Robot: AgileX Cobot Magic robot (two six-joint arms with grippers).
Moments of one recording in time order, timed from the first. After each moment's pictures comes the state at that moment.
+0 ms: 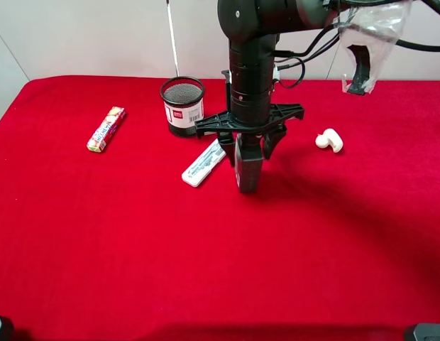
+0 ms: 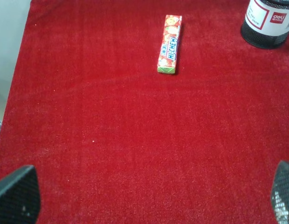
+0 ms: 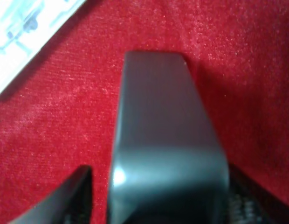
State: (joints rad) left arm 0.04 0.00 -0.49 -0.08 1.07 0.10; right arm 0.71 2.14 -1.58 0.02 1.20 0.49
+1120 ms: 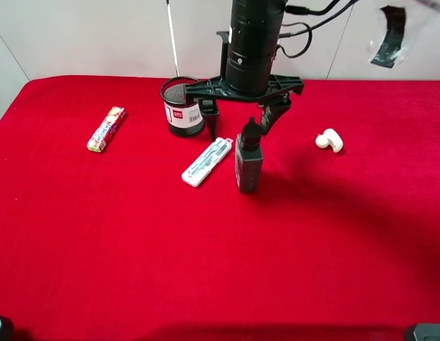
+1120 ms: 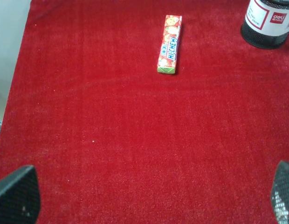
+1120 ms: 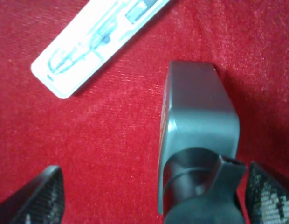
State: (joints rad) left arm 0.04 0.00 -0.49 -0.08 1.07 0.10; right arm 0.71 2.03 -1.64 0.08 1.22 0.46
